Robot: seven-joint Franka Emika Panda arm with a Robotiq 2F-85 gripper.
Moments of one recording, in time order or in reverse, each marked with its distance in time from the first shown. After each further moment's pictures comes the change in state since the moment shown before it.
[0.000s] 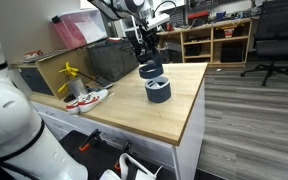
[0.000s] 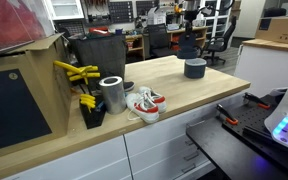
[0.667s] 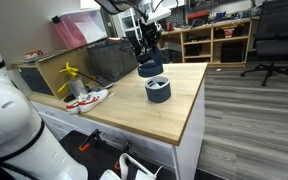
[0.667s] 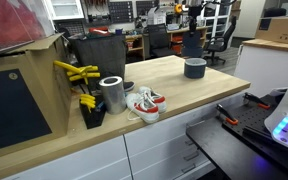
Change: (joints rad) arm -0.010 -0.049 -0.013 -0.001 0.000 -0.102 -0.021
